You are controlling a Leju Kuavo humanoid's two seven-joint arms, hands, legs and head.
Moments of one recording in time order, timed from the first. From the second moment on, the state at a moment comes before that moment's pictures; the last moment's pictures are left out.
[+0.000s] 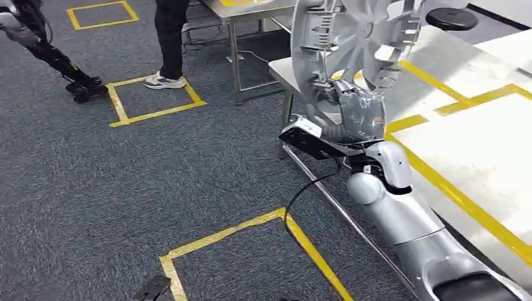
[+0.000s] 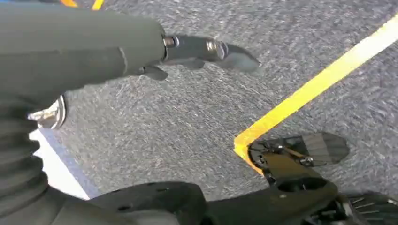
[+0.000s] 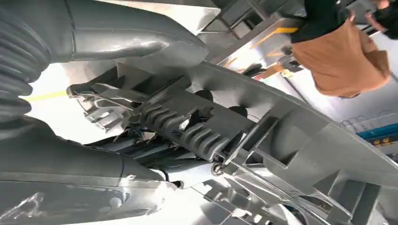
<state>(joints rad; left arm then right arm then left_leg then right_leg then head) -0.16 -0.13 1.02 -0.21 -1.41 0.04 -0.06 -0.63 -0.02 0.41 -1.24 0.85 -0.36 -0.14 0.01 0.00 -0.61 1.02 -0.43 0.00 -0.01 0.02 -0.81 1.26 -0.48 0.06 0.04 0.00</state>
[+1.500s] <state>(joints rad) -0.15 -0.13 1.03 -0.21 -1.41 0.04 -0.05 -0.65 0.00 0.43 -1.20 0.85 -0.36 -0.13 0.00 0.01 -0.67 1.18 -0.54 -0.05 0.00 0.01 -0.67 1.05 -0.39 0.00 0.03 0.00</state>
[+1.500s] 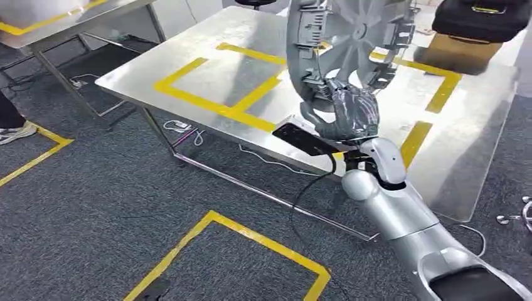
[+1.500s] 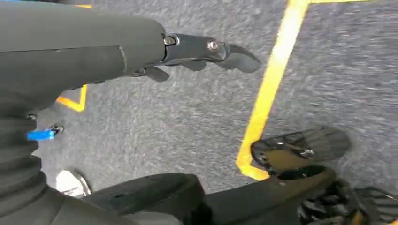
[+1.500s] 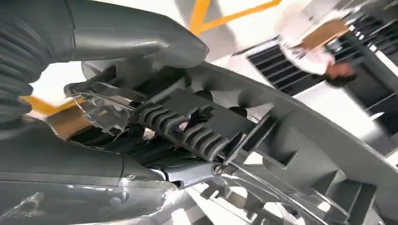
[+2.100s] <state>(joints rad) -0.15 -0.12 1.03 -0.21 -1.42 0.04 -0.05 -0.66 0.00 0.44 -1.18 0.95 -0.40 -0.11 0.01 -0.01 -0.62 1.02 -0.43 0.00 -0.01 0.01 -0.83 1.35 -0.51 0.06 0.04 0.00</state>
